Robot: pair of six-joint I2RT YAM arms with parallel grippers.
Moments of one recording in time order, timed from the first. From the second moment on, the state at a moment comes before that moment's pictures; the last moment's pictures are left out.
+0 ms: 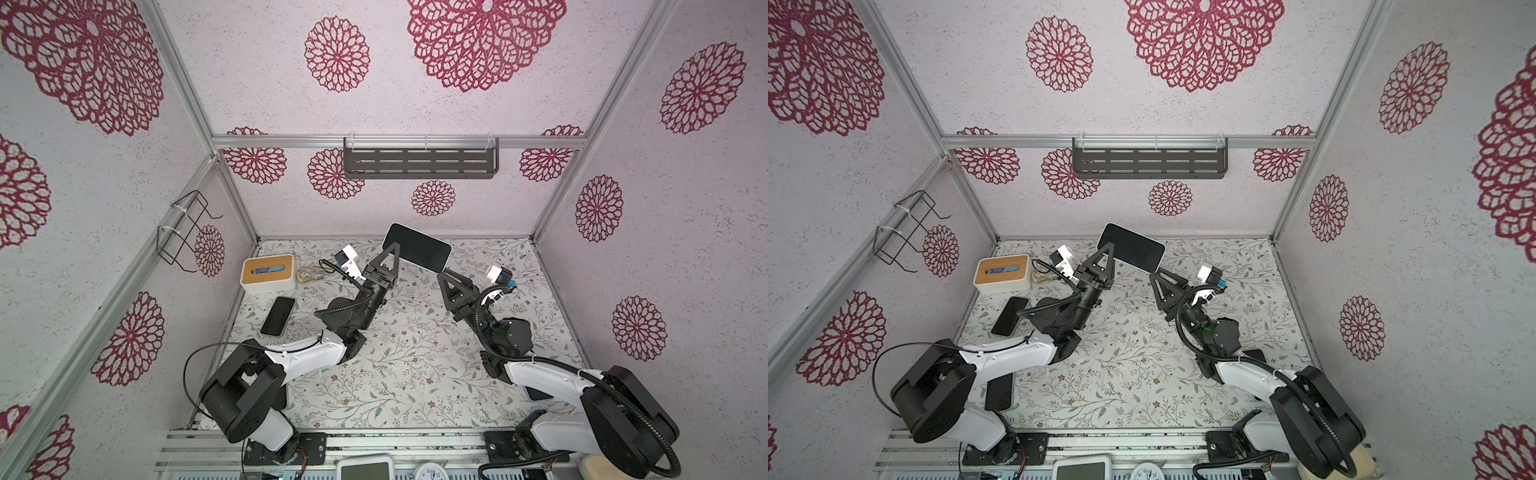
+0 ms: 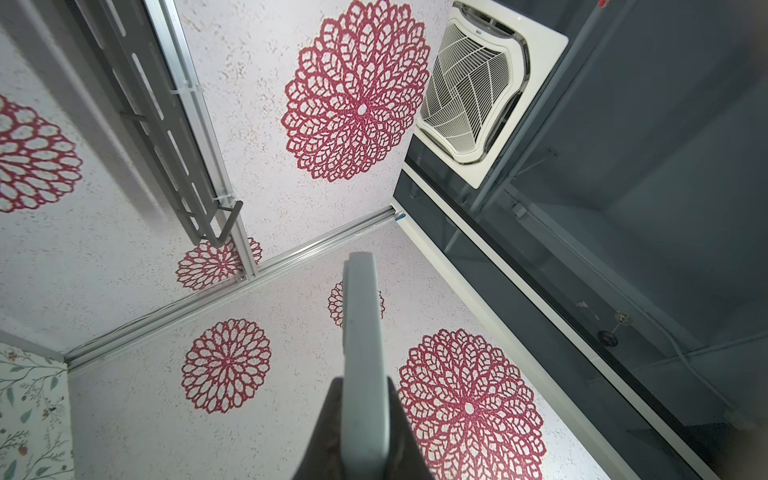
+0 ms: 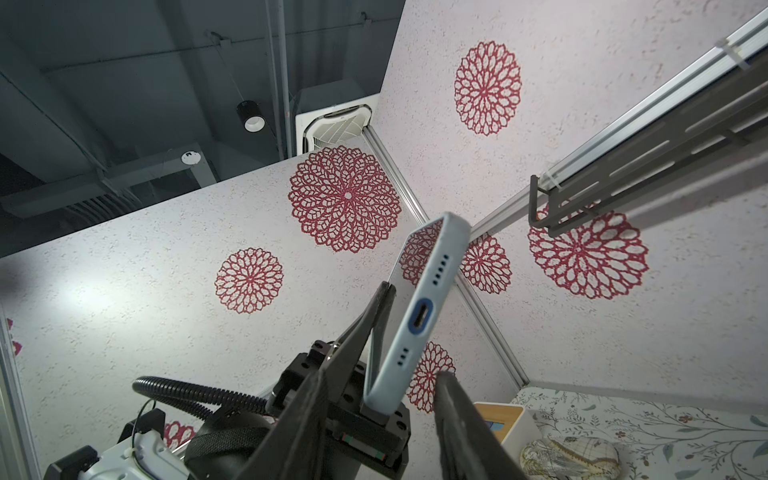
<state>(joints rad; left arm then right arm) -0.74 1.54 0.80 1.35 -0.15 -1.30 0.61 1.29 0.48 1.46 -0.22 0.85</state>
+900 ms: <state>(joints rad) -0.75 1.51 0.83 1.23 -0.15 -1.33 0.61 1.28 0.51 1.41 -0.25 0.88</state>
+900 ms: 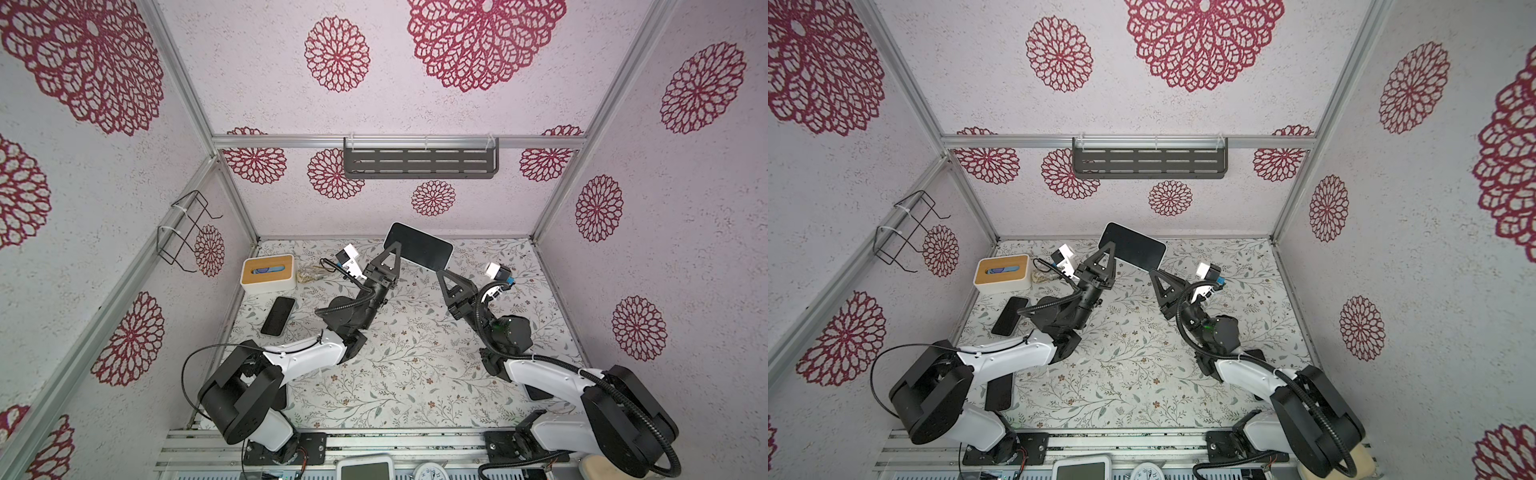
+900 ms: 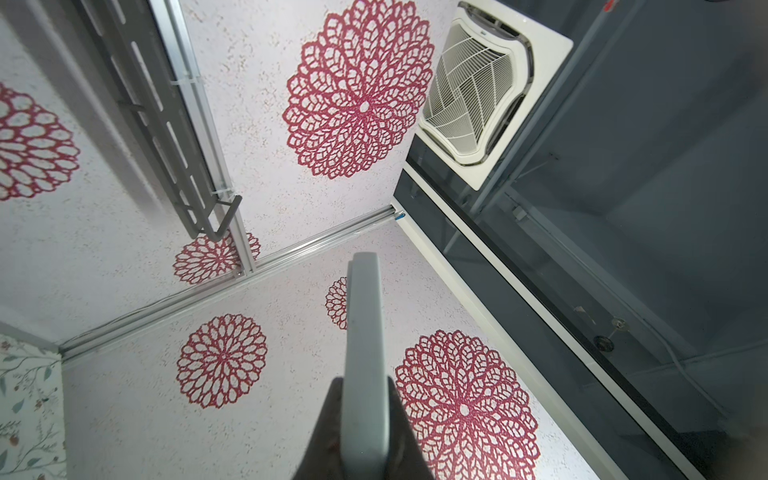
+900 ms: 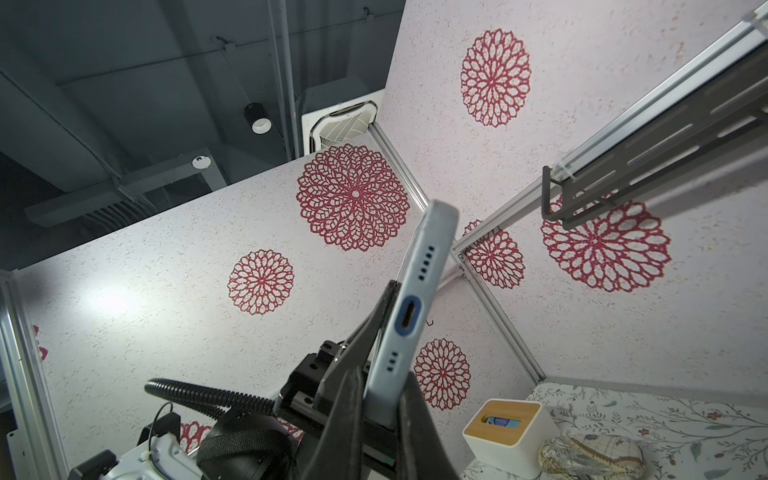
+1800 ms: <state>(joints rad) -0.72 1.37 1.02 0.45 -0.04 -1.45 0.61 0.90 0.49 0.69 -0.23 0.18</state>
